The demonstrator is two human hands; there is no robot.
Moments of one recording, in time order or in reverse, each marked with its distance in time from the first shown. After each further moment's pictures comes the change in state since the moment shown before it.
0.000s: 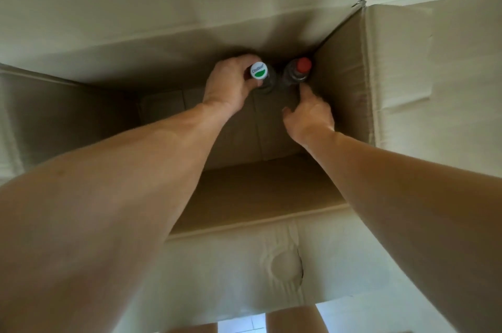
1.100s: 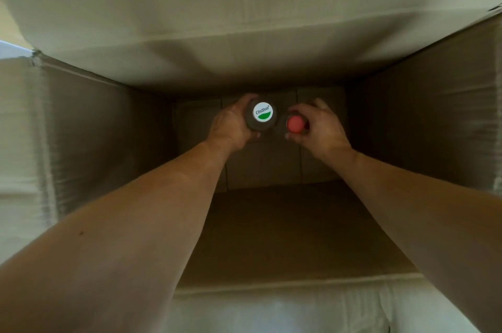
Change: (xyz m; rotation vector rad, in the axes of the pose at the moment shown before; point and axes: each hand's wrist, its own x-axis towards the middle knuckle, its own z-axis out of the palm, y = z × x) left_hand -0.021 -0.125 -0.001 -0.051 -0.133 -0.266; right_hand 0.058 -0.027 0.088 -0.013 -0.075 -0.440
